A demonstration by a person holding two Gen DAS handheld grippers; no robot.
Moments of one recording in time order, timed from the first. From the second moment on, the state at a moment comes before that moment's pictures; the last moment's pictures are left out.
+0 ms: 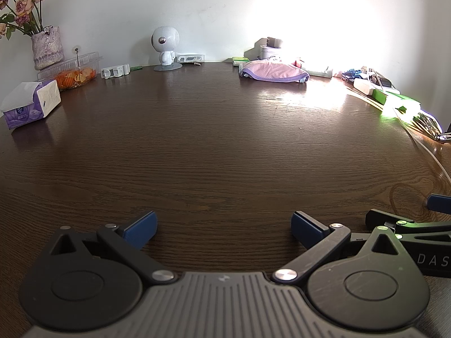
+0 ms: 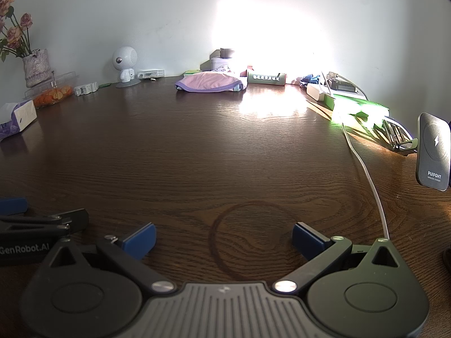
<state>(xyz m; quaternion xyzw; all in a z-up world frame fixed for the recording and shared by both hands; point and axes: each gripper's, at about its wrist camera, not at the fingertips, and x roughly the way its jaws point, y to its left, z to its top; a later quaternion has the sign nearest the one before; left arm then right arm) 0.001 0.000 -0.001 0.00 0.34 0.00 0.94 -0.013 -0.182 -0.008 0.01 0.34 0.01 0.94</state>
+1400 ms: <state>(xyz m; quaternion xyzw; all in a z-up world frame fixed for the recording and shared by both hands) 0.409 0.022 0.014 -0.19 0.41 -0.10 0.89 0.375 -0.278 0.015 0.34 0.39 0.09 0.85</state>
